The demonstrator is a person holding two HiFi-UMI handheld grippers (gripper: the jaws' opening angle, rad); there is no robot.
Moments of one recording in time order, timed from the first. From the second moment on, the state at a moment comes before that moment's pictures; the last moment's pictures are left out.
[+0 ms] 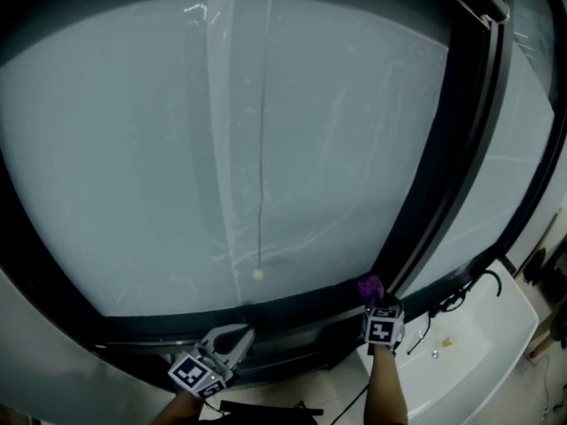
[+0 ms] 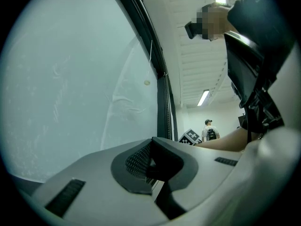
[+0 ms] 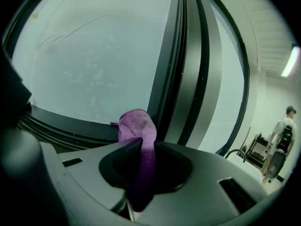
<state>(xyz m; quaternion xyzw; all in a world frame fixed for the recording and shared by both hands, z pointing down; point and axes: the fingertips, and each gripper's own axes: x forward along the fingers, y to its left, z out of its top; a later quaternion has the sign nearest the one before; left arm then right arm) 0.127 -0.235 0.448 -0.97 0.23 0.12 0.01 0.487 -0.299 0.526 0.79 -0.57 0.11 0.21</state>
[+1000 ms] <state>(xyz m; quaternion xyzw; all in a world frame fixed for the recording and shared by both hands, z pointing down) 0.128 -0.235 0.448 -0.97 0.21 0.10 0.02 0.426 -0.235 0.530 0.76 -0.63 0.08 0.15</state>
